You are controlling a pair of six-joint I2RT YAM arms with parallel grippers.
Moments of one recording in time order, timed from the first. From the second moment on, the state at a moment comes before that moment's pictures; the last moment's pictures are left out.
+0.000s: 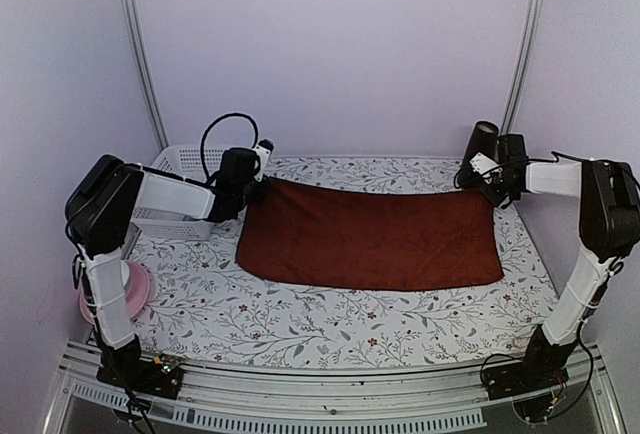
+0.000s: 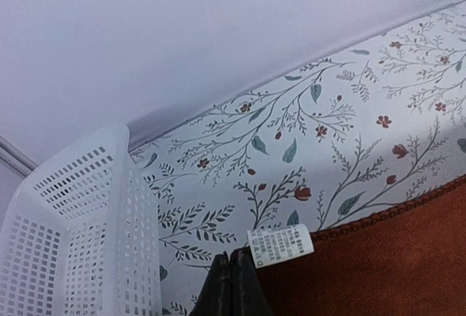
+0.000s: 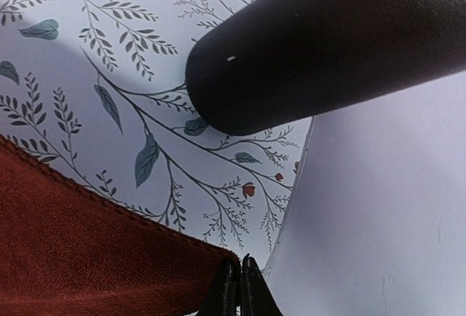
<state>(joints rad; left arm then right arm) -0.52 1.98 1.17 0.36 -0.47 0.23 0.03 1.78 1.17 -0.15 0.25 -0.72</state>
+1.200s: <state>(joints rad) -1.02 1.05 0.78 0.21 -0.83 0.11 0.00 0.78 0.95 -0.48 0.08 -0.69</state>
